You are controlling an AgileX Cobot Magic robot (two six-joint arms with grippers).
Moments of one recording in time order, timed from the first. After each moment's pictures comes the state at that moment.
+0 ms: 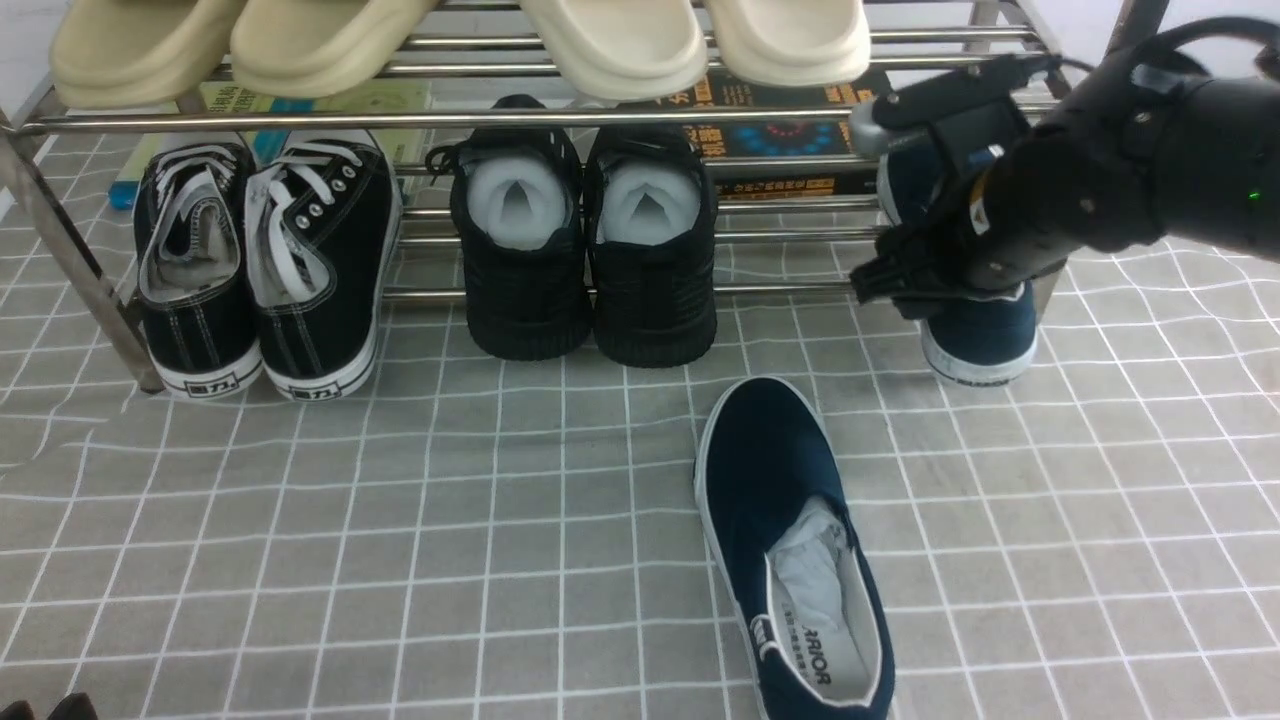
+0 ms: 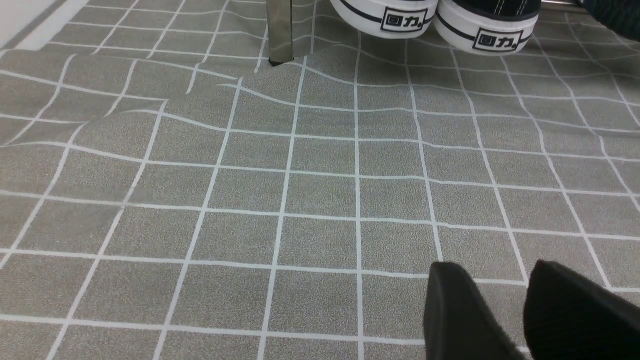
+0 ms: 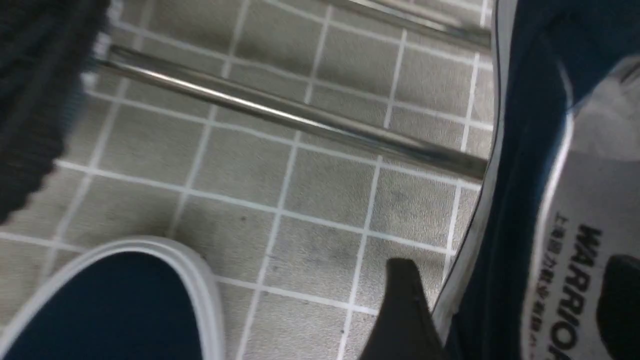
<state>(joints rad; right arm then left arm) 0.43 1.83 -1.39 -0.38 0.60 0.43 0.00 -0.01 0.03 0.06 0.37 -0.12</state>
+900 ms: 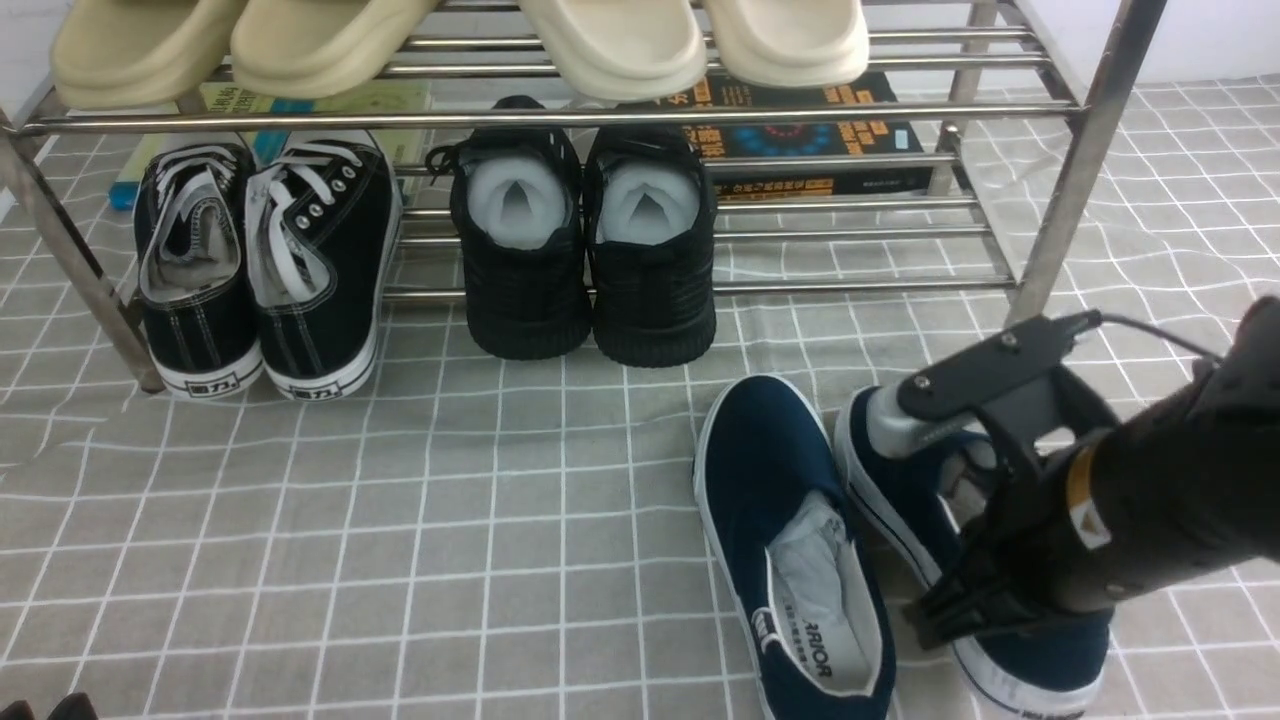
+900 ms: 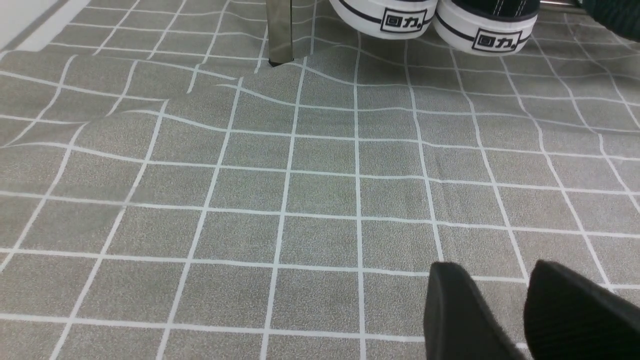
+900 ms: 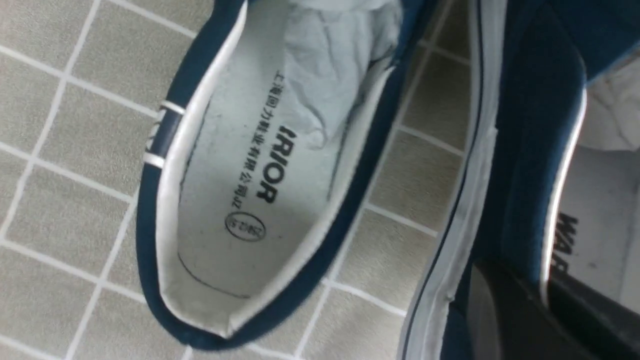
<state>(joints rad) 0.71 1.40 -0.87 -0.16 0.72 0.40 0.00 -0.01 0.03 0.07 0.37 -0.12</state>
